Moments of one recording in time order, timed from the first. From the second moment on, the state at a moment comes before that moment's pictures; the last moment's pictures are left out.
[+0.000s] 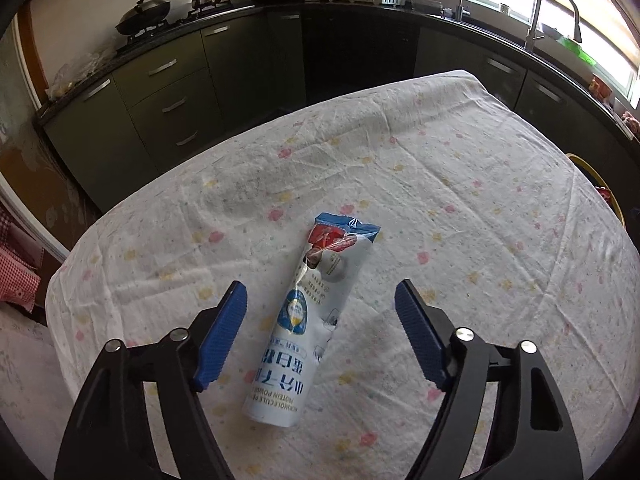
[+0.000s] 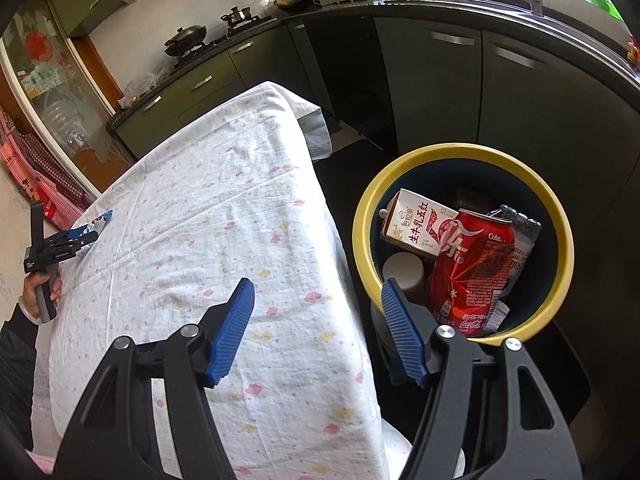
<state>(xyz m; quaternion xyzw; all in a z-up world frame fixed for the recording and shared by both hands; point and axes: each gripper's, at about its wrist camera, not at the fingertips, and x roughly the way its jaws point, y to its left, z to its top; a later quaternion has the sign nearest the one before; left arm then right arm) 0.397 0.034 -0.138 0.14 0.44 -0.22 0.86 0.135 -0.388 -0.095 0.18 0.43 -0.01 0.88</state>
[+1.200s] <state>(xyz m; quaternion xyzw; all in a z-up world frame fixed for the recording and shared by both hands) 0.267 -0.297 -0.079 0.17 0.42 -0.45 0.77 0.050 -0.488 -0.083 0.22 0.36 -0.09 0.90</state>
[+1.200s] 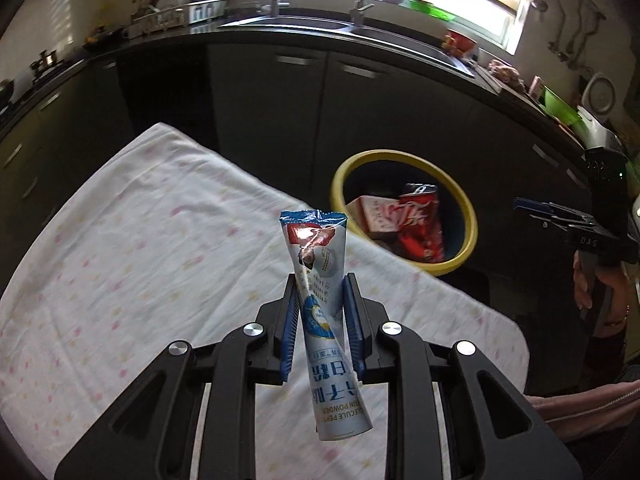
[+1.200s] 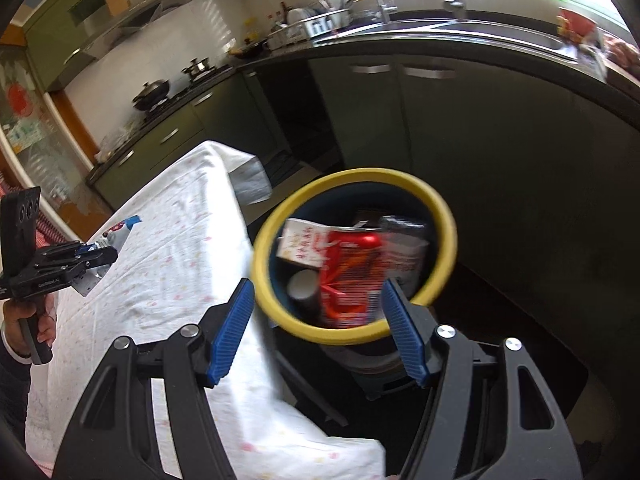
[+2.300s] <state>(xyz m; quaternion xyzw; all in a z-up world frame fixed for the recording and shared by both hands) 0.191 -0.329 -0.054 0.09 0.40 -0.36 0.84 0.016 -0.473 -0.092 0.20 0.38 -0.05 0.90</state>
